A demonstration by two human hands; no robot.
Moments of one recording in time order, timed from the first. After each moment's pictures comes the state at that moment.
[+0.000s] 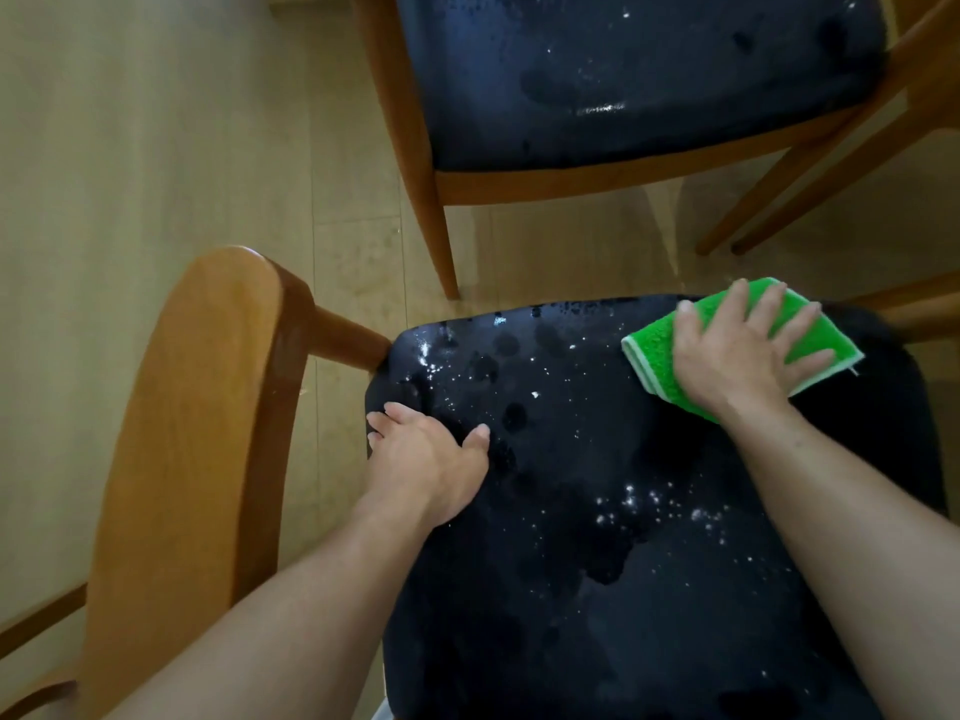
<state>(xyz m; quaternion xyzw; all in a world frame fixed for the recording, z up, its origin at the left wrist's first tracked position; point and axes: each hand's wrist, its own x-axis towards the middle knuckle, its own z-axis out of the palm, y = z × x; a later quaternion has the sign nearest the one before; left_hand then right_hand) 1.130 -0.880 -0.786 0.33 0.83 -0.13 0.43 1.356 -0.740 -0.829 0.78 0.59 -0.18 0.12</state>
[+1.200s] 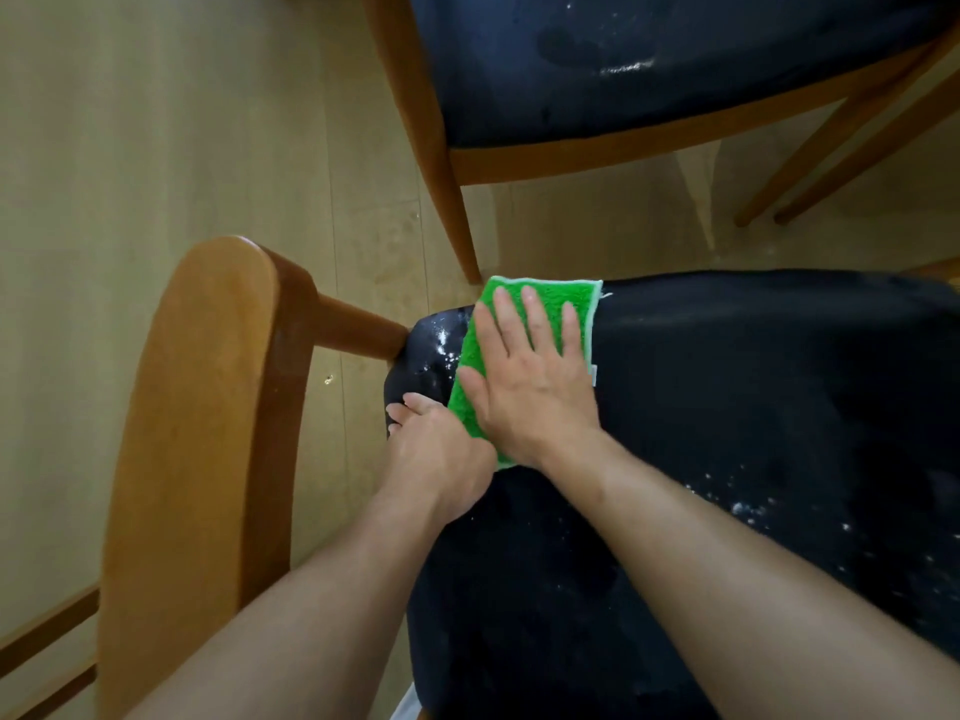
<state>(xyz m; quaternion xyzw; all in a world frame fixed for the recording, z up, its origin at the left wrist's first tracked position) 1.130 -0.878 -0.781 0.35 0.84 -0.13 0.39 1.212 -0.823 -0.838 0.48 0.86 -0.15 0.09</state>
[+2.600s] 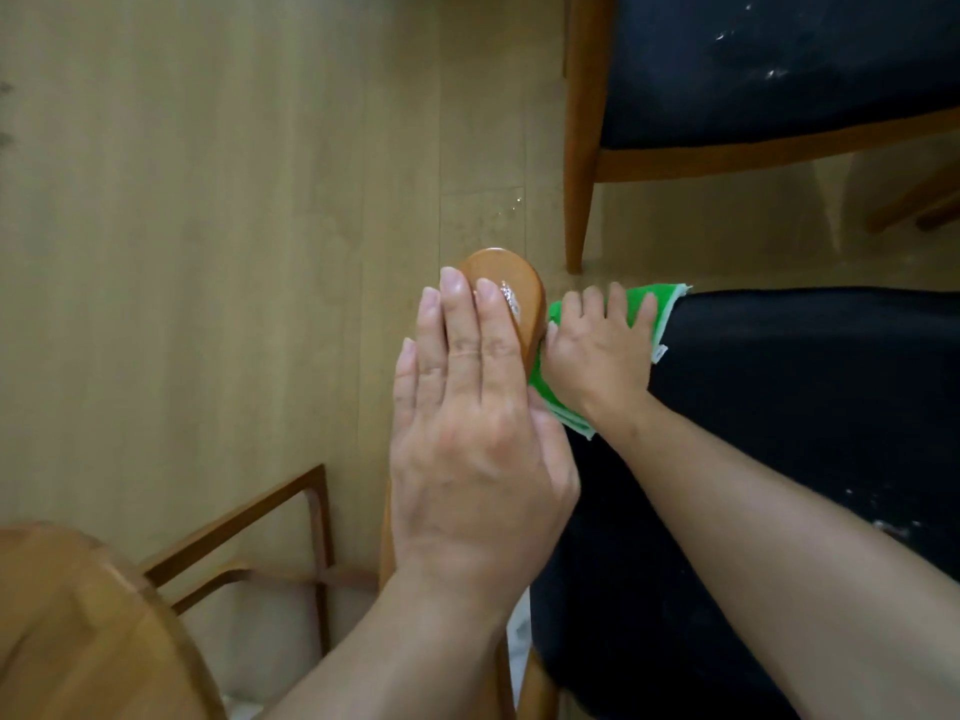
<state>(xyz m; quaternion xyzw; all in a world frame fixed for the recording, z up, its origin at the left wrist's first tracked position) 1.080 -0.917 -0.664 0.55 0.83 0.09 0.02 1.128 -0.816 -0.833 0.53 0.82 -0.19 0.11</state>
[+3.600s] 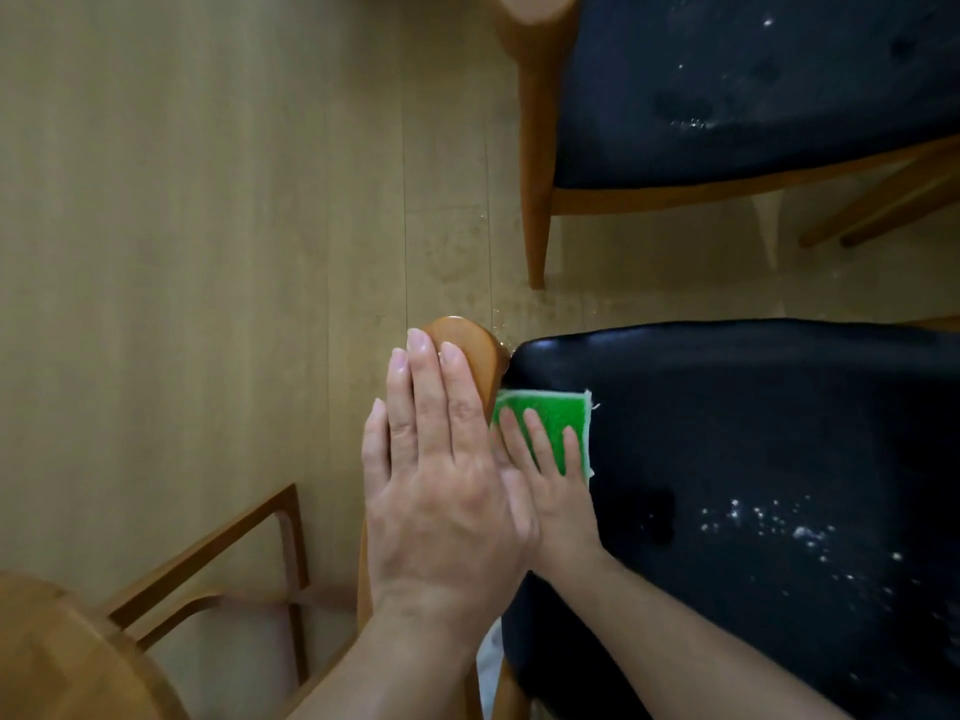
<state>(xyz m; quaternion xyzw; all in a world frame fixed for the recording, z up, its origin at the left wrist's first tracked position) 1.079 -0.914 -0.658 0.55 0.83 -0.01 0.04 1.167 -0.923 -0.824 0.40 0.88 -0.22 0.17</state>
